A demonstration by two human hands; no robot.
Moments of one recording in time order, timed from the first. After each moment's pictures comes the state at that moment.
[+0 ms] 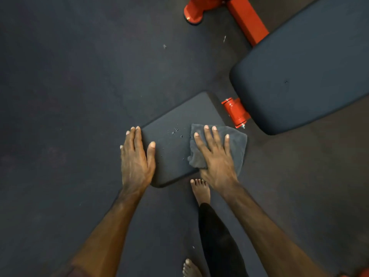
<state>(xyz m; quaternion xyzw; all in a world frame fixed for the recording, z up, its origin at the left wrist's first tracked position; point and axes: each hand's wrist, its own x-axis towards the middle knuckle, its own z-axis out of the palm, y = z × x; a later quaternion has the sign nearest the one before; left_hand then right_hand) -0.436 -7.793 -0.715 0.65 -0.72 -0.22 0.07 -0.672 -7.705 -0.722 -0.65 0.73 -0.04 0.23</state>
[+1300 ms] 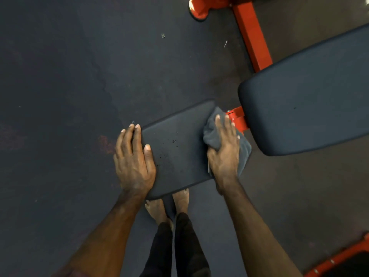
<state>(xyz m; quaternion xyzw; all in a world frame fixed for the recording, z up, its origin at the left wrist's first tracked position) -0.449 -7.798 -0.752 0.69 -0.70 -0.17 0.13 -0.685 -7.778 -0.732 -0.47 0.84 -0.15 0.23</state>
